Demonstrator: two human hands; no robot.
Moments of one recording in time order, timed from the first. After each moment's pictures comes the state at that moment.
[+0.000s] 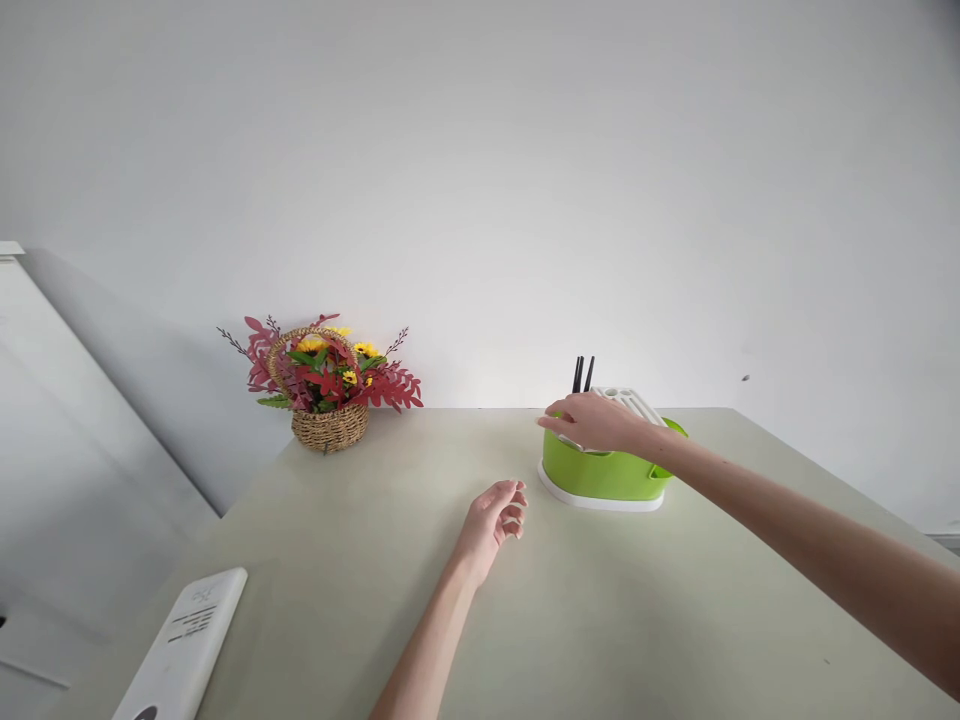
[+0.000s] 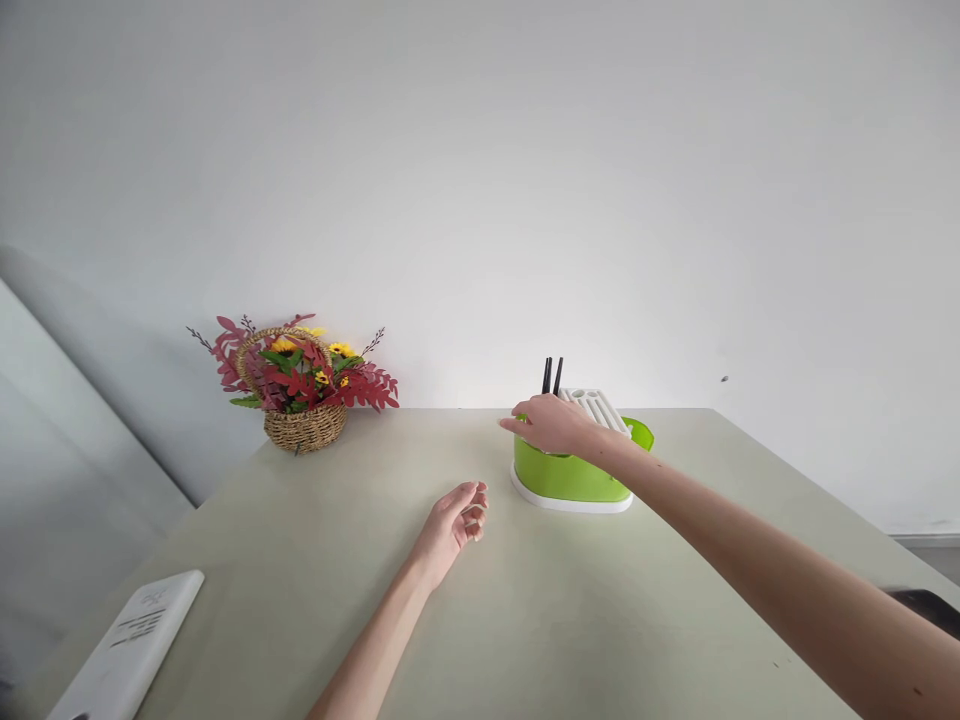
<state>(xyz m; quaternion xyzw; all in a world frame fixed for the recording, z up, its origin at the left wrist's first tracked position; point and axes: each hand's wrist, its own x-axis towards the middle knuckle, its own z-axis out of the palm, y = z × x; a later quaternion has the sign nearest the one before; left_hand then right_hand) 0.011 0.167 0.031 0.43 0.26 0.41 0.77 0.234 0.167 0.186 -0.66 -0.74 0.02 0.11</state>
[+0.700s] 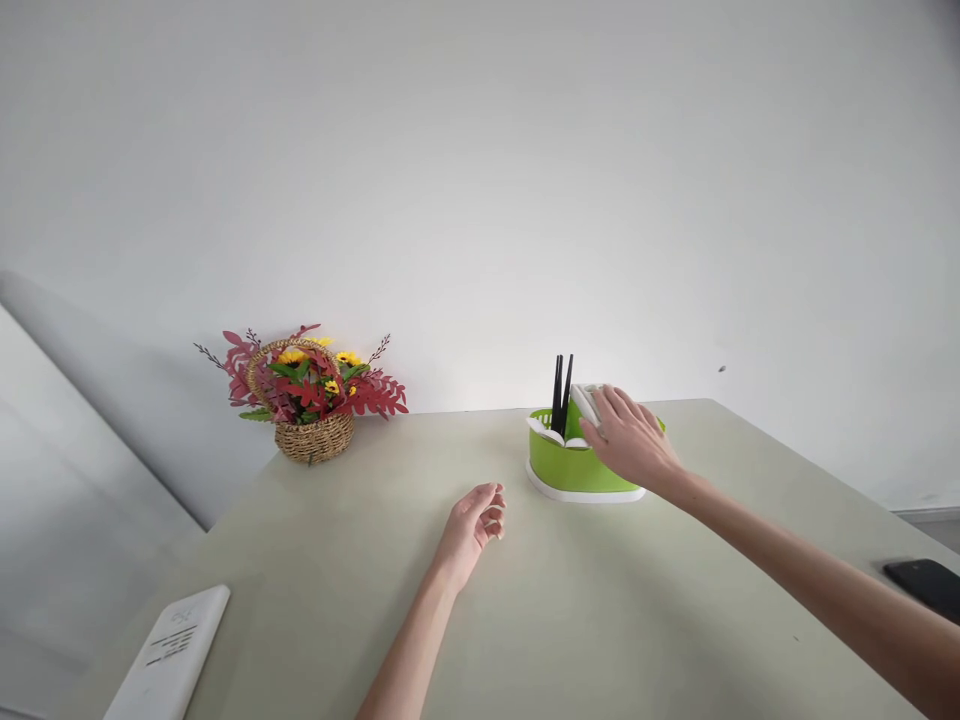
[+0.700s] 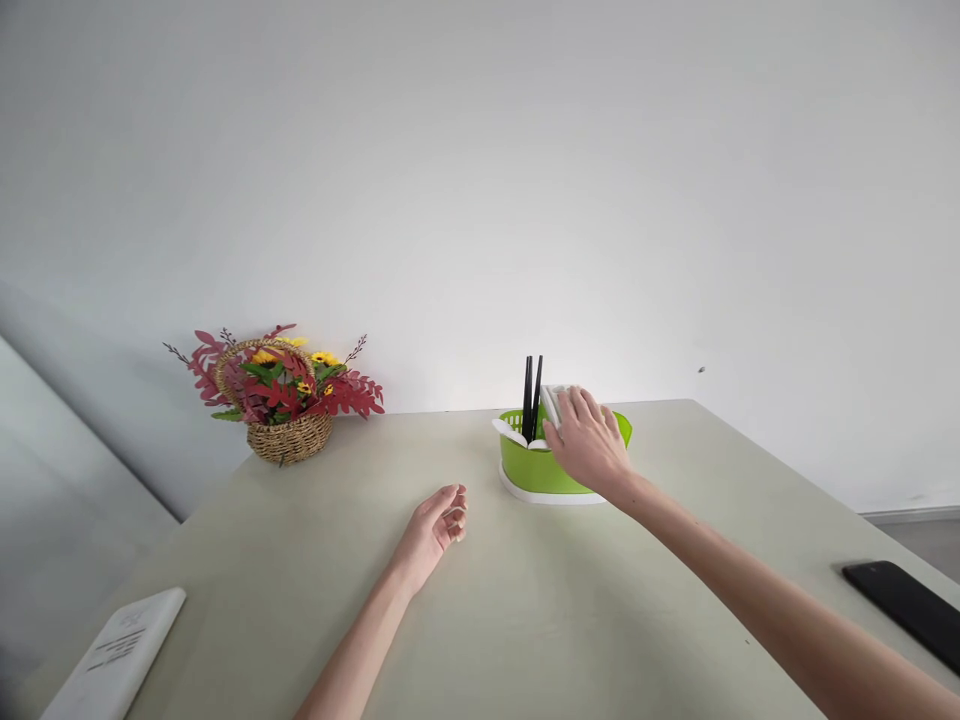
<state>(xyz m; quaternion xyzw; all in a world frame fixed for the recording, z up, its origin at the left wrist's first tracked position) 0.009 0.167 0.038 0.42 0.28 0.41 0.76 0.285 0.132 0.121 -0.75 -0.62 -0.13 0.20</state>
